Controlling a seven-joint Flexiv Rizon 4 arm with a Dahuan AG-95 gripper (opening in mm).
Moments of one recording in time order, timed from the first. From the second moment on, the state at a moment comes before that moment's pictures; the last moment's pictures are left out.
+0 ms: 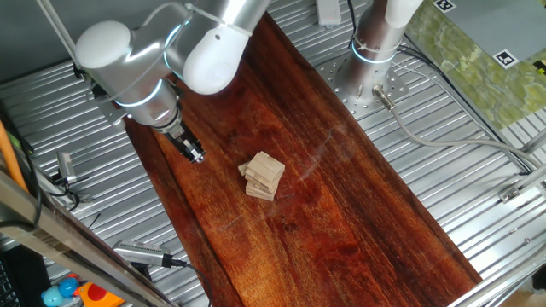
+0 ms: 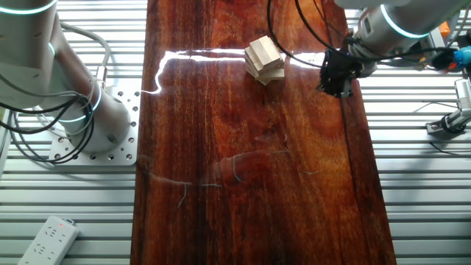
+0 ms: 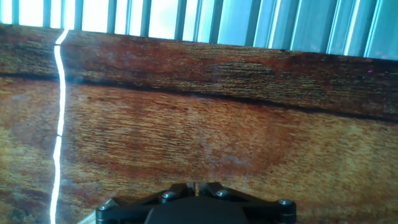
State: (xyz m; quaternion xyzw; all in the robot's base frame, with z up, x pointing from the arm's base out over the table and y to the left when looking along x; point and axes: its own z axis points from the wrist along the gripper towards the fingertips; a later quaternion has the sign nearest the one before) arm 0.571 0.060 0.086 0.09 -0.99 -0.07 0.10
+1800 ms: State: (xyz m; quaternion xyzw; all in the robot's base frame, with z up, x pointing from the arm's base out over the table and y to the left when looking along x) arm 0.570 0.075 0.082 0.06 -0.99 -0.10 0.10
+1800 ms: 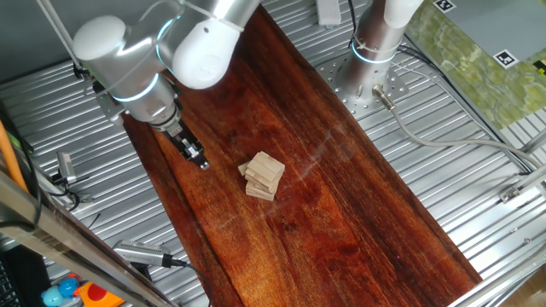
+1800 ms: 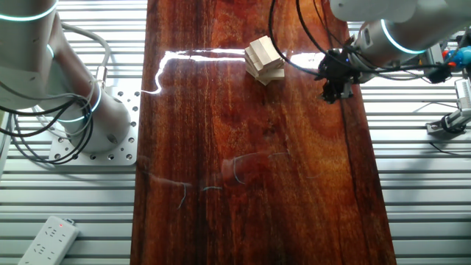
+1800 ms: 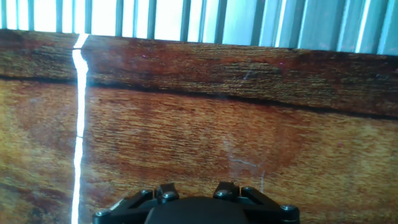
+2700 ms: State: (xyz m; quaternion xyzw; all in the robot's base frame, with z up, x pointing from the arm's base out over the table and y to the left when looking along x) arm 0.556 0.086 0.074 0.04 -0.99 -0.09 0.10
